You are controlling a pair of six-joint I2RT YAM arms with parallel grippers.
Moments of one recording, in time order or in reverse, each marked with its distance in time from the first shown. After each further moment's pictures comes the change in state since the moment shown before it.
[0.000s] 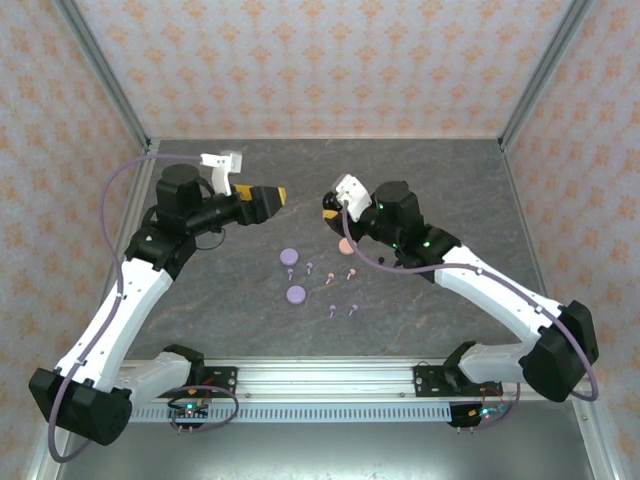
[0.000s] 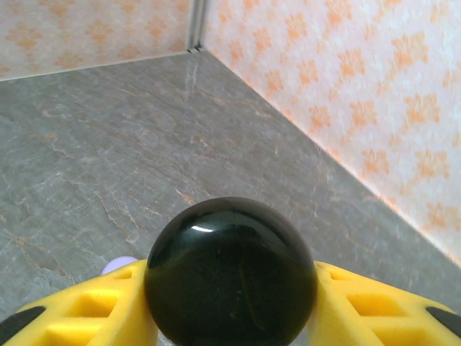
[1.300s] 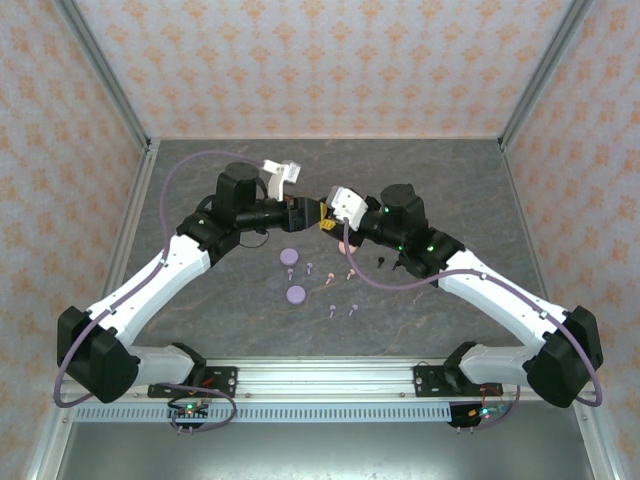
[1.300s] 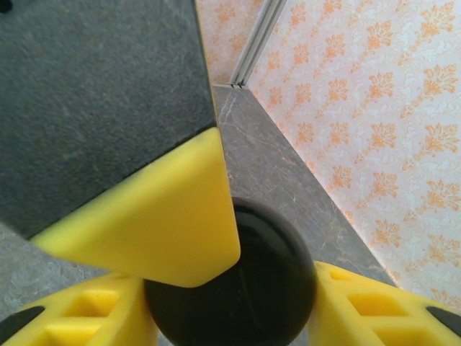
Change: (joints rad) left arm -0.220 0.224 0.036 0.110 0.025 -0.054; right arm 0.000 -0.024 -0.023 0.045 -0.141 -0.172
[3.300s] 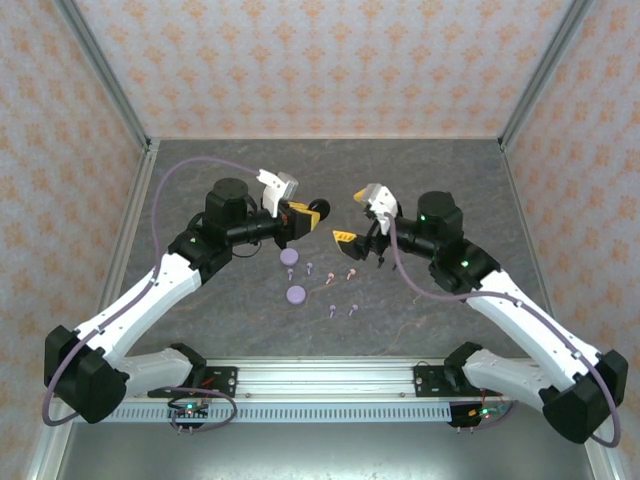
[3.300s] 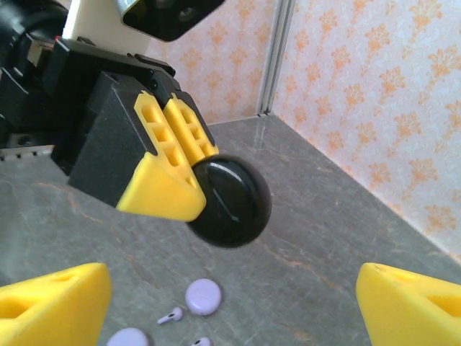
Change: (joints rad) left arm -0.007 -0.122 -0.154 0.127 -0.031 0.328; right arm -0.099 -0.229 -0.083 -0.071 -0.192 0.299
